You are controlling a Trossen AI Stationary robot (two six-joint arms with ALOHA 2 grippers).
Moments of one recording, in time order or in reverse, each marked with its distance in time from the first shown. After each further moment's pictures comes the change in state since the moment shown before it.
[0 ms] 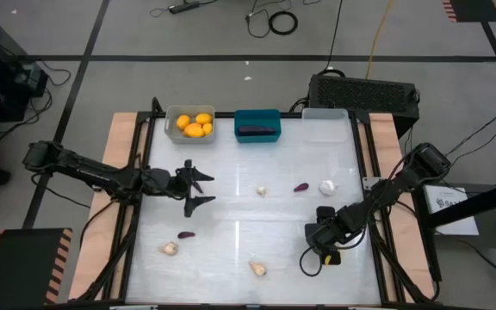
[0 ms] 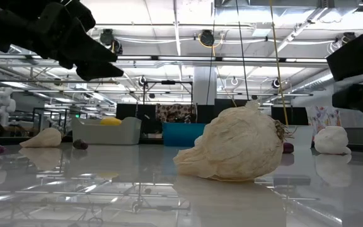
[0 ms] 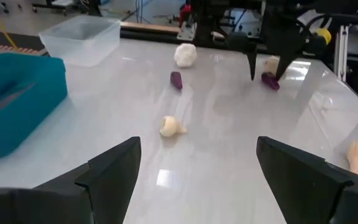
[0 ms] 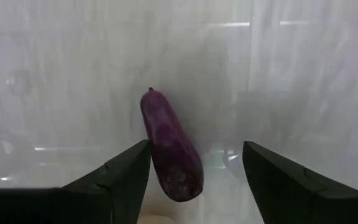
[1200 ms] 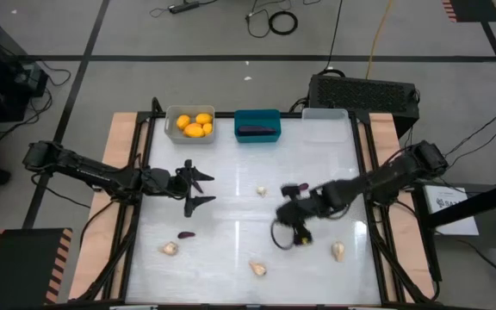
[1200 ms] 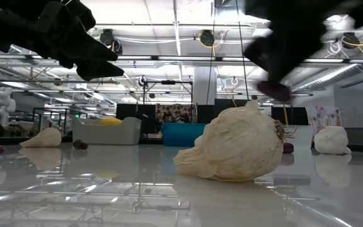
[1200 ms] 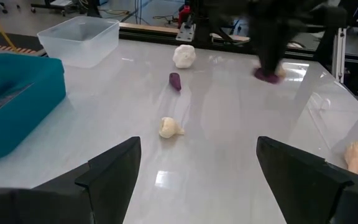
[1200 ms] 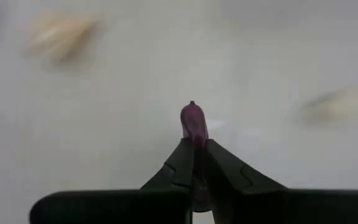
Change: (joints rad) left arm 0.002 0.001 0.000 0.007 0.003 -0.005; right arm -0.281 0.000 0.254 0.103 0.114 -0.550
